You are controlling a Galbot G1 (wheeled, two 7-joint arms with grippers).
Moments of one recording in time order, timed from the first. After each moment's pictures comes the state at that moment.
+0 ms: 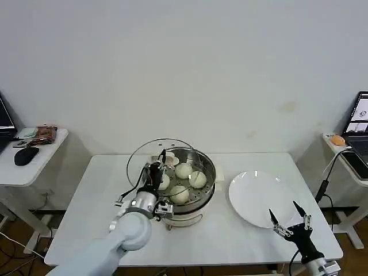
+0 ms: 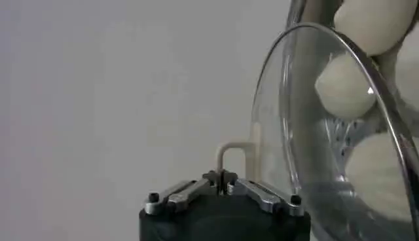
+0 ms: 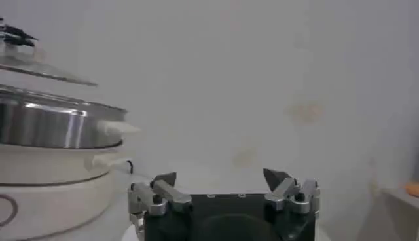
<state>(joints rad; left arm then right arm) 0.75 -0.96 0.27 -1.89 0.97 0.62 0.03 -1.56 1.23 0.81 1.71 0.28 0.42 -0.37</state>
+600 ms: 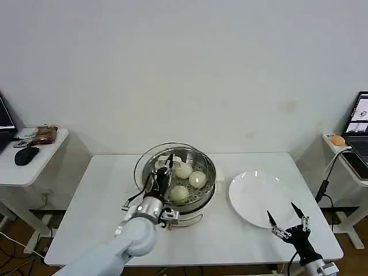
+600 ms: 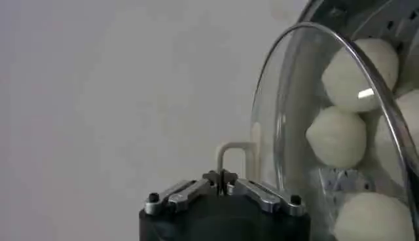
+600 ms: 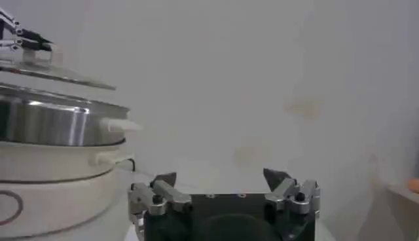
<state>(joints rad) 0.75 -0.97 0.33 -1.88 0.95 0.62 -0.01 -1.57 1.25 0.81 1.72 0.27 0.41 -0.38</state>
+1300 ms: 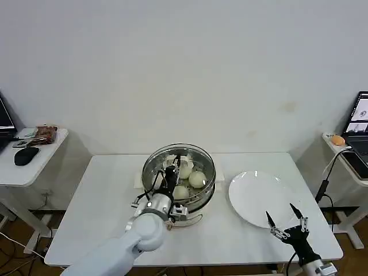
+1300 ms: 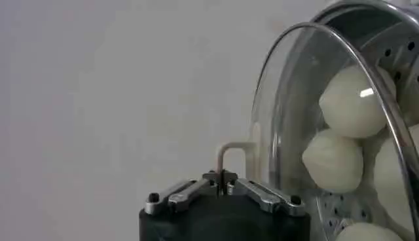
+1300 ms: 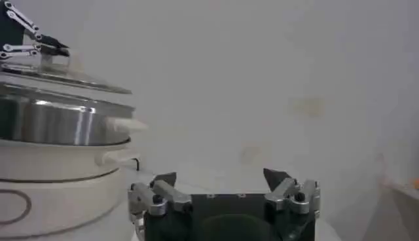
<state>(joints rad) 0.71 -1.04 0.35 -1.84 0.95 0.62 0.03 -1.57 1.26 0.81 1.71 0.26 0.41 -0.39</state>
